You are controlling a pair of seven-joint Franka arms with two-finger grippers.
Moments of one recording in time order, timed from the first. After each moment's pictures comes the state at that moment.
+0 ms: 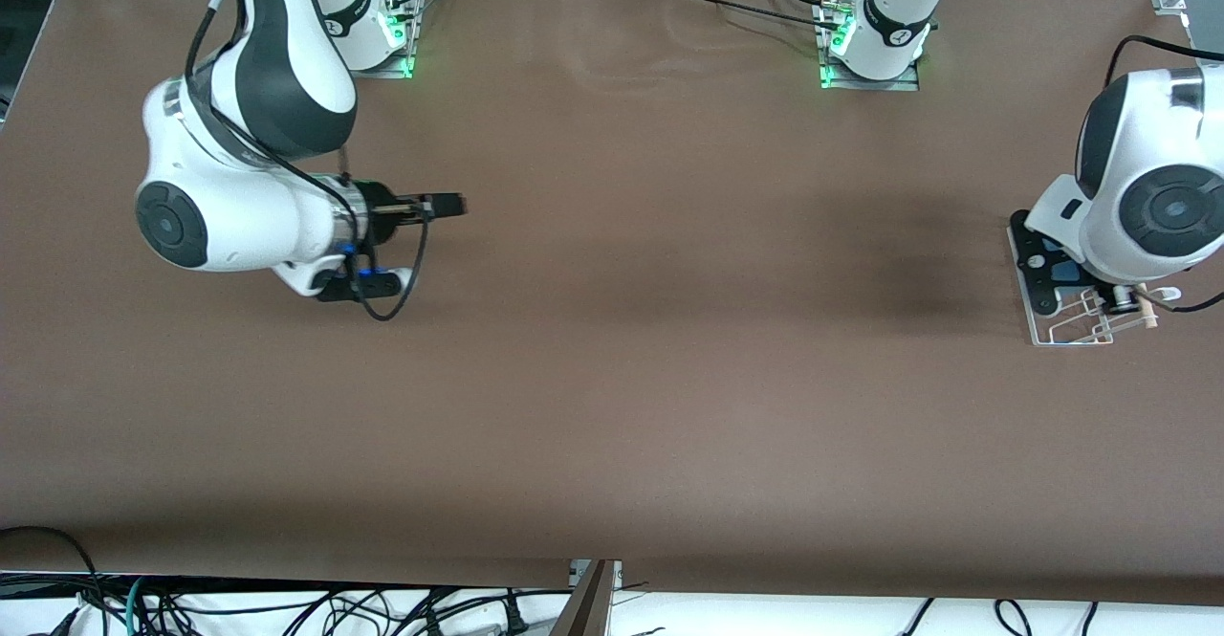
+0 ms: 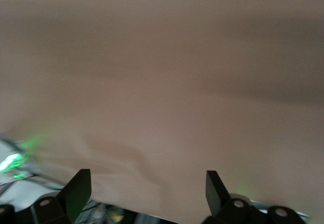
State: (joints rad) left arm 0.09 0.28 -0.16 -1.63 0.65 1.53 1.27; right arm 0.61 0.40 -0.38 -1.45 0.40 1.42 0.13
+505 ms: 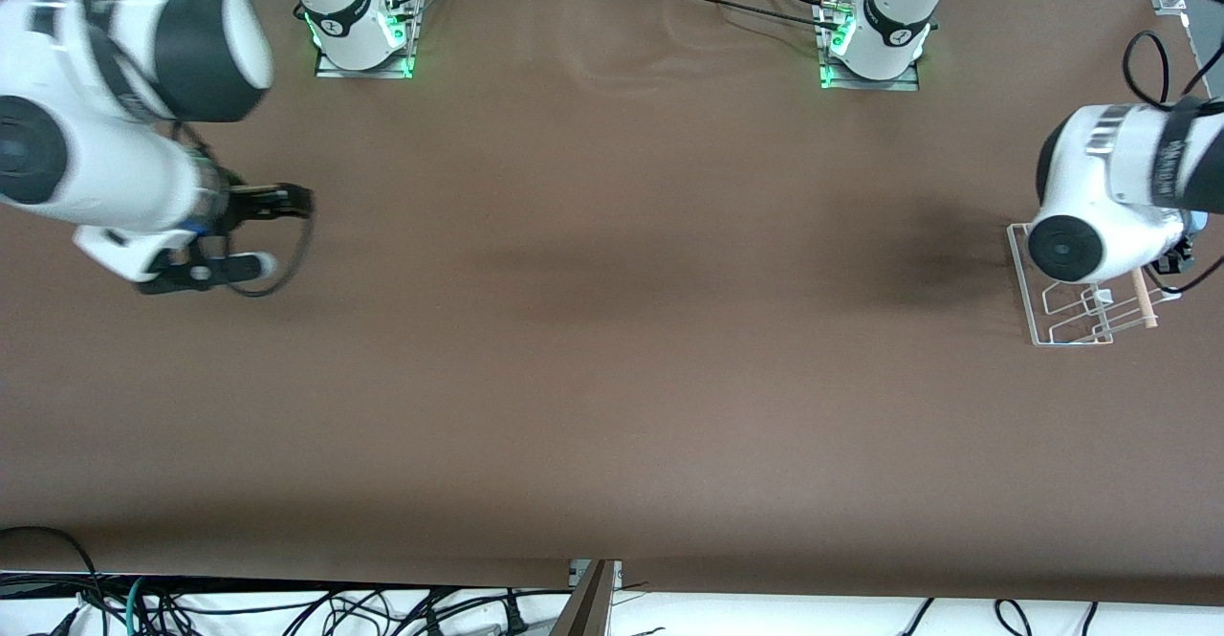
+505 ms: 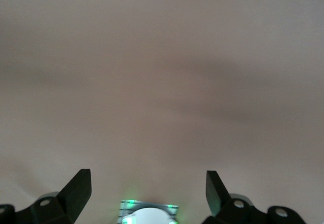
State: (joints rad) left arm 0.14 0.25 -0.16 -1.94 1.07 1.48 1.26; right arm 0.61 0.31 -0.56 -1.43 0.07 1.42 -0.15
